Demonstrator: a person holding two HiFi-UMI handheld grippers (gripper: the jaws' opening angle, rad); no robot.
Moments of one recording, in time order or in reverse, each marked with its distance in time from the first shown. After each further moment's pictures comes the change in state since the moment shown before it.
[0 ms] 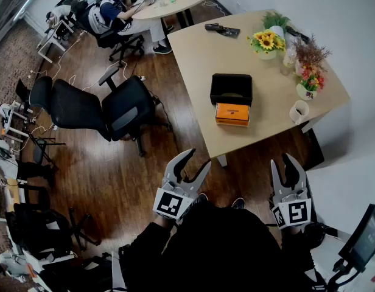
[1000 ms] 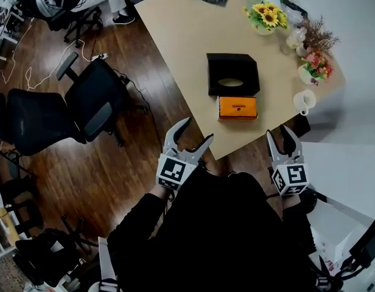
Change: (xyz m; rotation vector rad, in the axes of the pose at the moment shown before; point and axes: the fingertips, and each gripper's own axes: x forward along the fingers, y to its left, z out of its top) left arm 0.139 0.150 -0.100 -0.070 0.138 -0.233; right arm 0.175 -0.035 -0.095 -0.023 0.354 -0.185
